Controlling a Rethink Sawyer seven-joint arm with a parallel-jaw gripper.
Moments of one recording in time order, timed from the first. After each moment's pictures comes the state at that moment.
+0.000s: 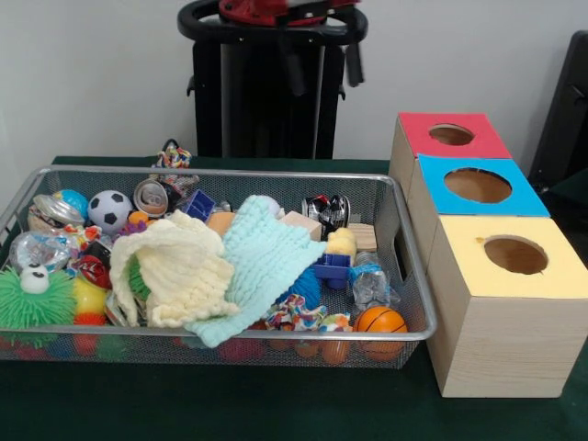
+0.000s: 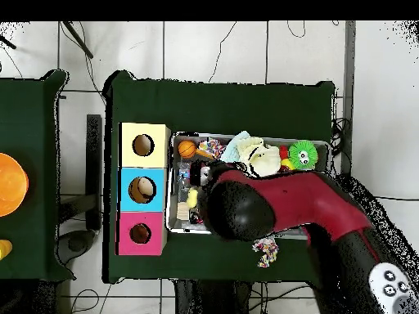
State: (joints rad) arm -0.85 -1.04 0.86 1.96 -0.37 0.57 1.92
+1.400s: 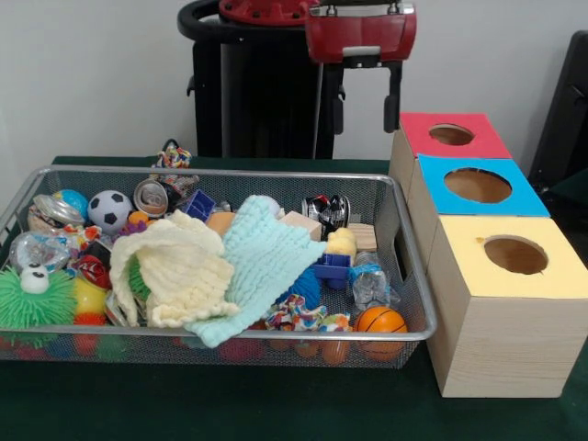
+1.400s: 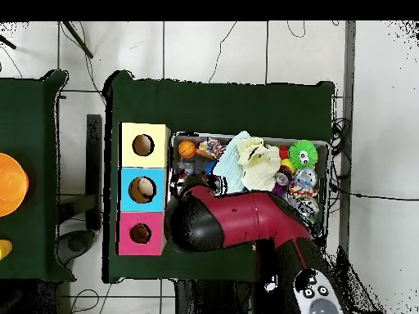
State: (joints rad) arm -0.49 -1.00 0.42 1.96 -0.37 0.36 1.95
